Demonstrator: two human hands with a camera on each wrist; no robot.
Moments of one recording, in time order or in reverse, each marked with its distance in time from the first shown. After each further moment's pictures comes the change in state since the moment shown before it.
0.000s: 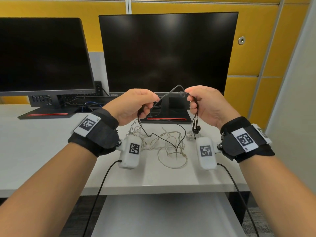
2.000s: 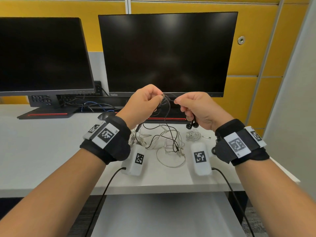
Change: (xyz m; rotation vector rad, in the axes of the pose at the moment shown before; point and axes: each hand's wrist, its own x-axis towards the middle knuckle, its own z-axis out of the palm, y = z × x) left_hand 0.007 -0.012 0.024 0.259 0.233 0.287; right_hand -0.003 0.008 0.013 -0.325 -0.051 0.020
